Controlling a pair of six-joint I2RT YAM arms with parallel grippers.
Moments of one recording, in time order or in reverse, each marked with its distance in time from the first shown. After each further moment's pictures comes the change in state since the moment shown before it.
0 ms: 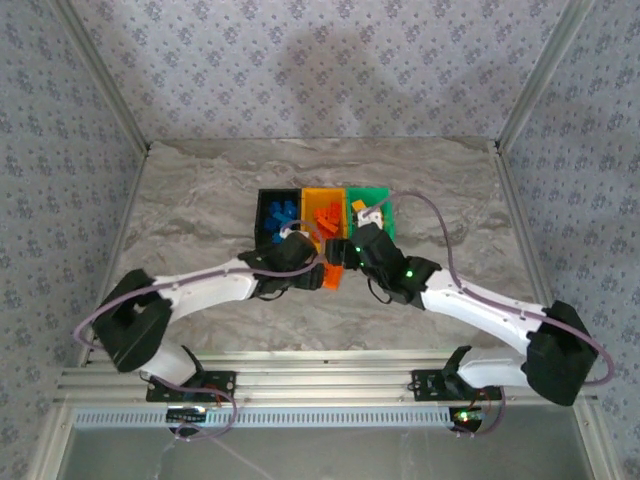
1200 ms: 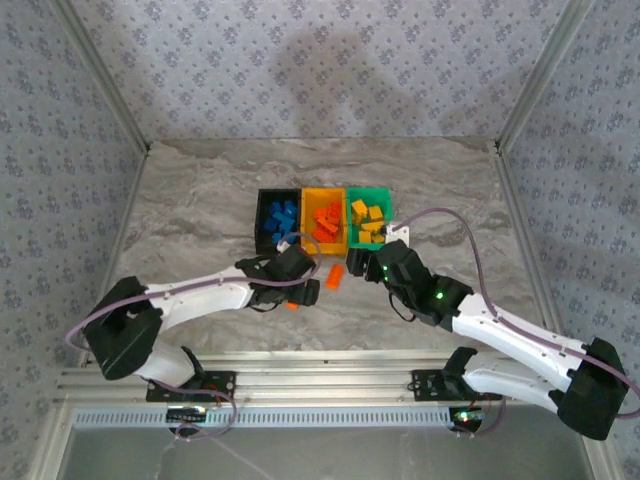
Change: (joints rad) left arm -0.057 -0.069 -0.058 -0.145 0.023 -0.032; right arm 0.000 -0.237 -0.133 -0.071 0.048 0.061
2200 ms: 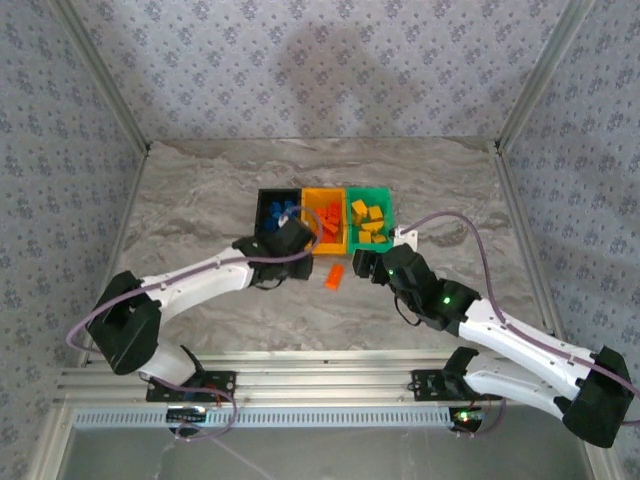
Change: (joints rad) left arm 0.104 0.019 0.219 -0.038 0.010 0.053; right arm -0.005 -0.061 -0.023 -0.048 0.037 0.030
